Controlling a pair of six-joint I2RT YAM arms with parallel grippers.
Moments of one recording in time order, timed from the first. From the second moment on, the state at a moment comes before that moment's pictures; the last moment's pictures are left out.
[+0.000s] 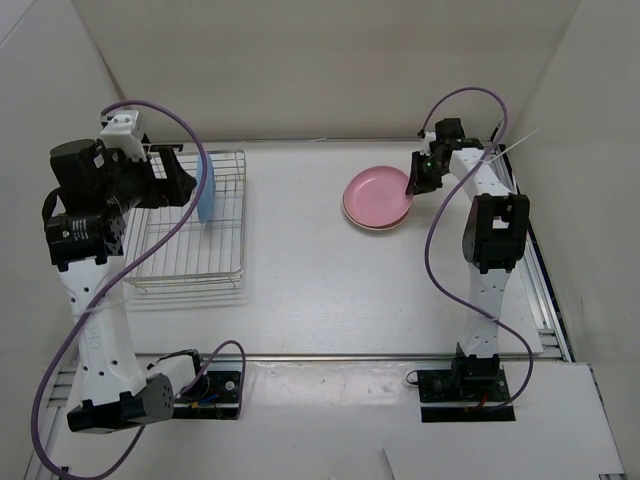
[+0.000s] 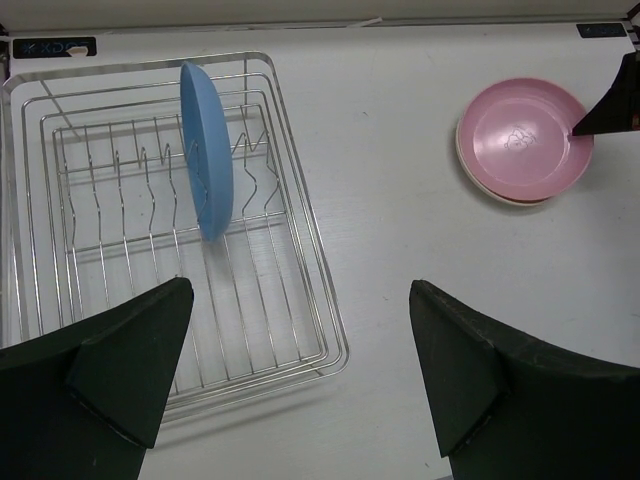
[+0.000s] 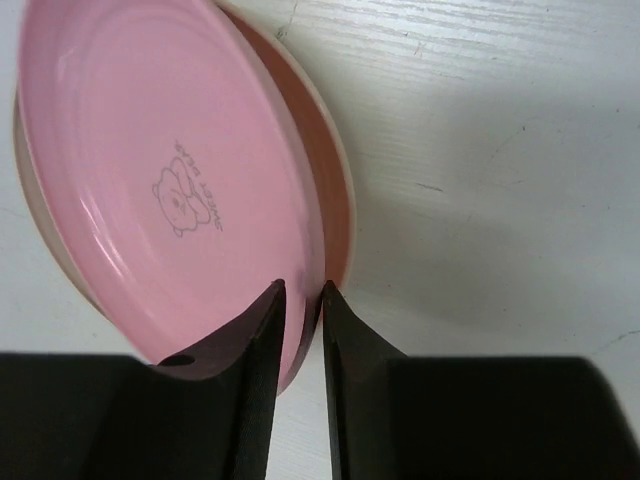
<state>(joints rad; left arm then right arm) 0.20 1.12 1.65 -0.94 0.43 0.03 0.07 2.24 1.95 -0.79 -0.33 0.05</state>
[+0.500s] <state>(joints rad) 0.22 1.03 1.38 -0.79 0.43 0.03 0.07 2.22 1.95 -0.79 -0.30 0.04</state>
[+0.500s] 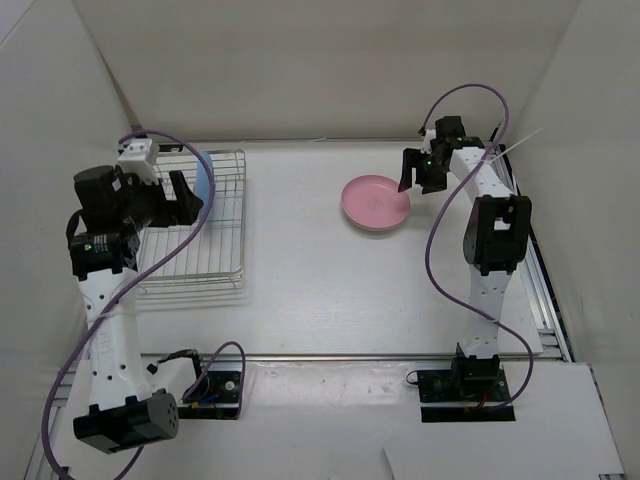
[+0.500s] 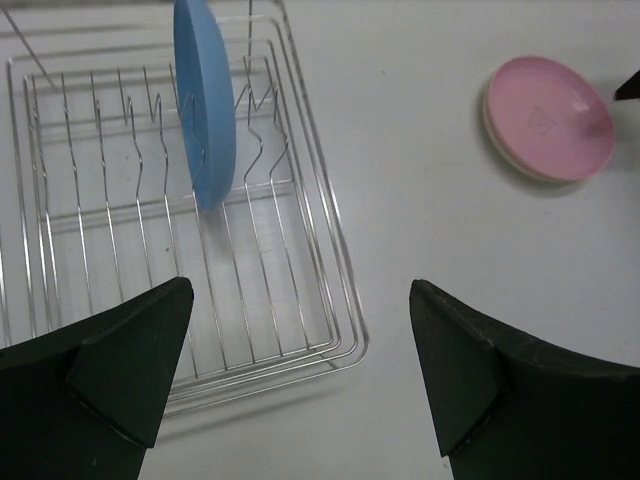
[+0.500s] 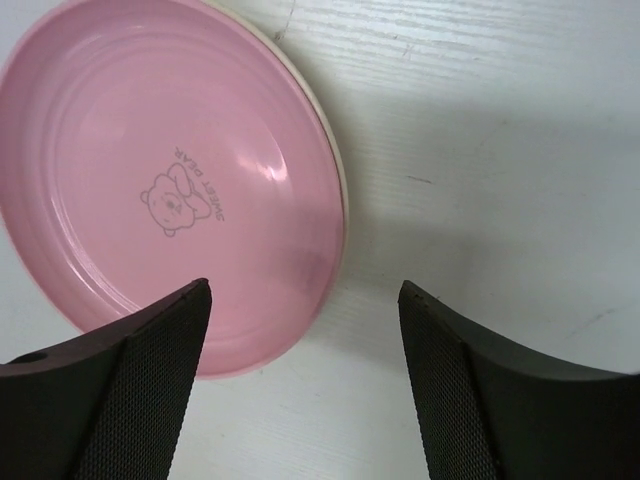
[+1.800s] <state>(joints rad) 0.38 1.81 1.43 -0.19 1.01 -0.05 0.01 1.80 1.66 -0.84 -0.28 -0.06</state>
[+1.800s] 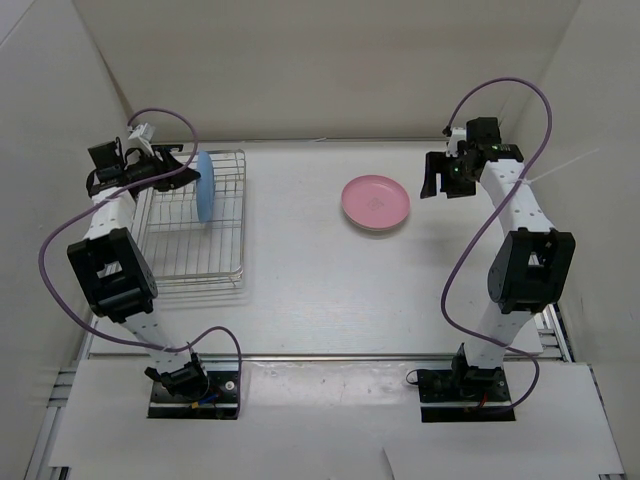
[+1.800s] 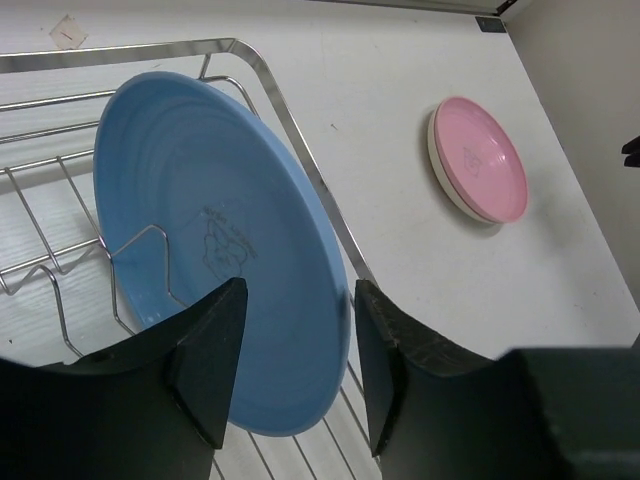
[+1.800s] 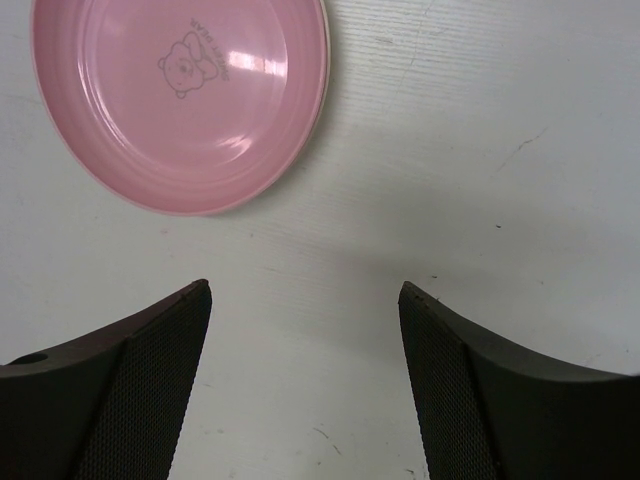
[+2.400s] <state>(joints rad) 0.35 1.83 1.43 -0.19 1.06 -0.11 0.01 1.80 1.63 -0.84 -0.28 -0.06</state>
